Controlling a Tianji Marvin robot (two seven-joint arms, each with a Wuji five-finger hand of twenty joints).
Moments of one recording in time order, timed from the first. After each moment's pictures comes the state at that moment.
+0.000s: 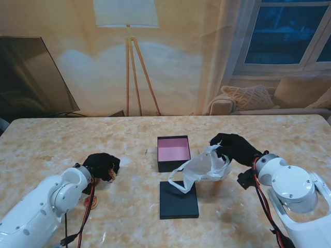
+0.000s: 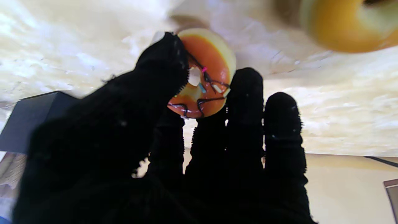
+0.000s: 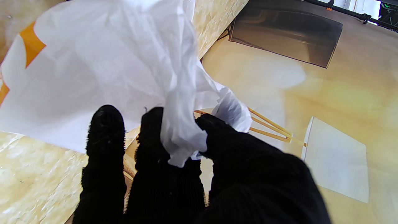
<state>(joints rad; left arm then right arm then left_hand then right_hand) 1.42 -1.03 -1.20 -1.36 0.94 -0.15 -0.11 -1.65 -1.07 1.46 -1.92 -0.12 0.30 0.34 0.86 -0.89 0.88 -0.32 0.81 -0.03 1.00 0.42 1.04 0.14 0.46 0.80 1.07 0.15 0.69 0.98 0.61 0.21 1.16 0.68 0.91 -0.37 0.86 -0.09 0.69 -0.20 0.93 0.91 0.93 0.08 0.88 0.99 1.07 -0.07 1.23 0.85 0.58 0.21 1.20 0.53</state>
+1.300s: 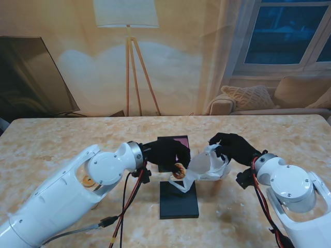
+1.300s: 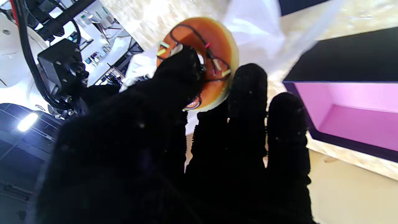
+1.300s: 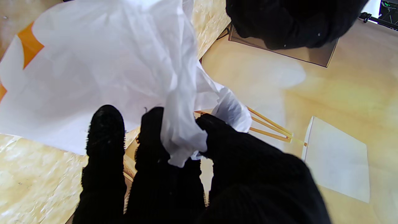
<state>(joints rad) 1.13 -1.05 -0.81 -1.68 0.23 -0.02 -0.39 -1.64 -1.07 1.45 -1.92 -0.12 0.31 0.33 0.92 -0.83 0.89 -0.32 0.83 0.00 0.99 0.41 1.09 0.14 0.45 0.78 1.12 0.16 0.70 0.94 0.65 0.23 1.21 0.69 0.91 -0.37 0.86 -0.09 0.69 -0.20 0.93 0.91 0.93 0.08 0.88 0.99 1.07 -0.07 1.23 0.85 0.58 0.21 1.20 0.53</state>
